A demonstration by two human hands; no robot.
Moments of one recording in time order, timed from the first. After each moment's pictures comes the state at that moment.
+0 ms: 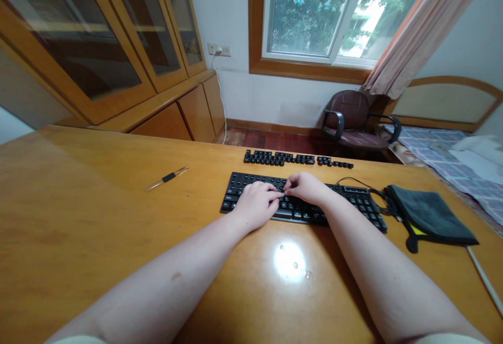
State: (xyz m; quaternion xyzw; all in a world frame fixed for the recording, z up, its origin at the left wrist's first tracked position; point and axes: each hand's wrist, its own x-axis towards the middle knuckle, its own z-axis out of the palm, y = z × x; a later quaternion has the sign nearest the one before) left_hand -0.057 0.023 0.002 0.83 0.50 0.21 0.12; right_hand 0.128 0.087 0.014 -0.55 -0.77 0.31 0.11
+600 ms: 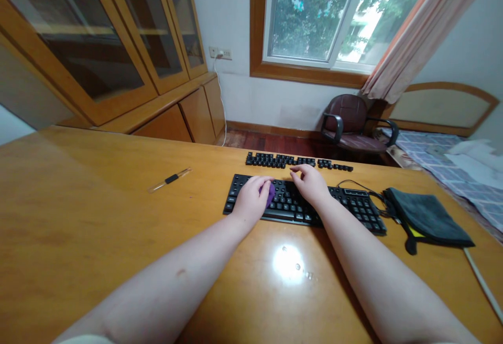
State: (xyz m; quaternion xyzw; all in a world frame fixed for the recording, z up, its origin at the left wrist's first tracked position) left_hand -0.064 0.028 0.007 0.71 0.54 0.42 0.18; right_hand 0.127 0.094 0.004 -0.58 -0.77 0.08 0.25
